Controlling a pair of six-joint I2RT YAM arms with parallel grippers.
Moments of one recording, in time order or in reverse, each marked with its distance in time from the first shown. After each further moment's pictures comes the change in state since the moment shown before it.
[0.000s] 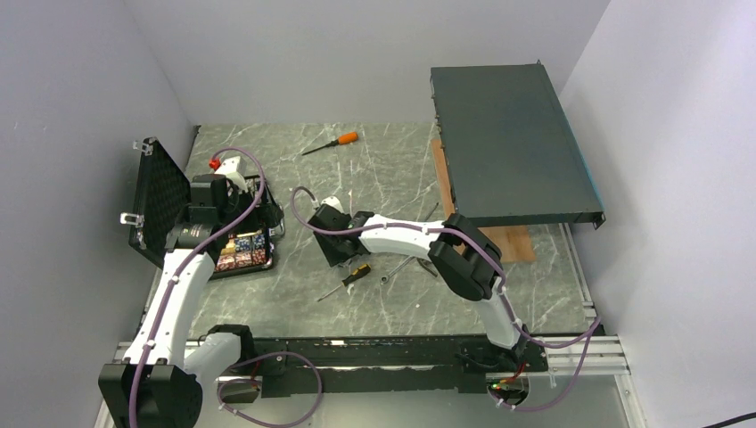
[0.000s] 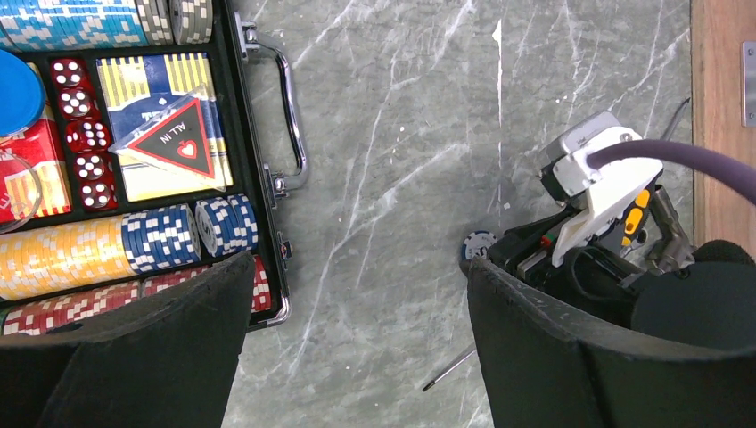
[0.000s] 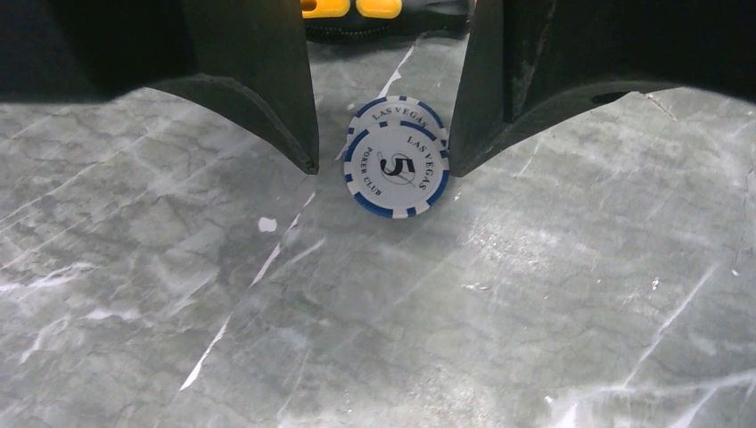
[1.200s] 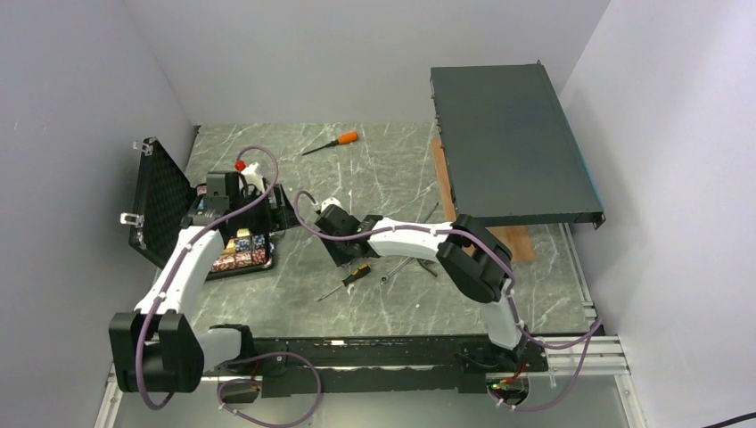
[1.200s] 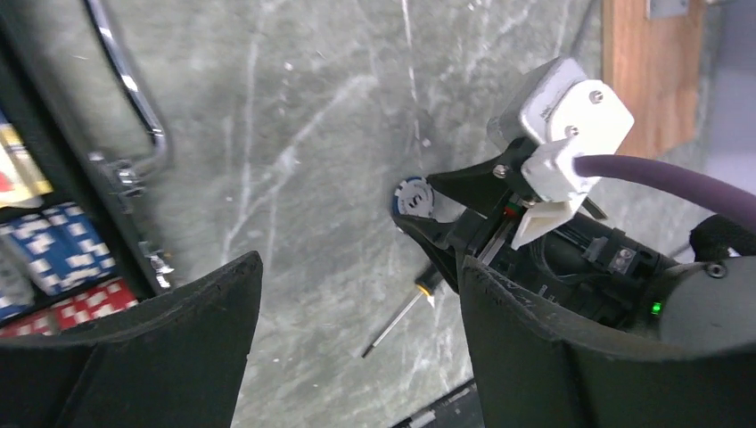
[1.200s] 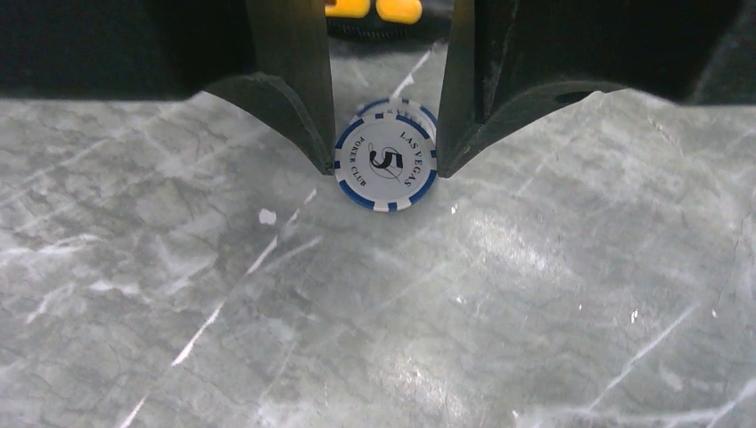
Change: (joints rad) left arm 0.000 0.176 -0.008 0.044 0.272 -0.006; right arm -0.013 -0.049 -0.096 0.126 -0.049 -0.105
